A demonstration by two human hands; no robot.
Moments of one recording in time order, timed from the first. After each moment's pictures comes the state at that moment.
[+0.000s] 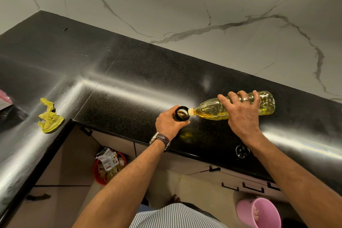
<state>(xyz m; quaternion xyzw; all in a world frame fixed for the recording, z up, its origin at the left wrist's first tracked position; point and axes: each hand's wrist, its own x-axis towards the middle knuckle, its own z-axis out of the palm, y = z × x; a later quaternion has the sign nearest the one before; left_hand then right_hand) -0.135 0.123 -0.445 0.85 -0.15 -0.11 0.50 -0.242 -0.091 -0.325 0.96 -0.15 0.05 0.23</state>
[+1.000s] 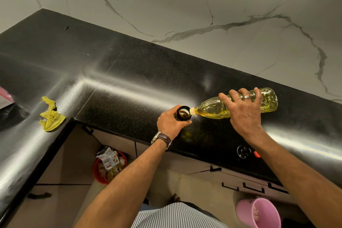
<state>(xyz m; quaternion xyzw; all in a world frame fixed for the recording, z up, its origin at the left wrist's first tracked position) -0.134 0.123 -0.447 0.85 -0.15 -0.11 0.50 -0.237 -0.090 -0.317 0.96 -0.12 0.05 0.23</state>
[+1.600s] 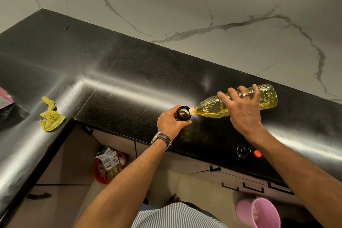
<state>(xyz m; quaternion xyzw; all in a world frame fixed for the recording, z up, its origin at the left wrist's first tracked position) -0.135 0.124 -0.444 0.85 -0.15 -0.11 0.50 -0.232 -0.087 -0.309 0.96 -0.10 0.05 0.24</state>
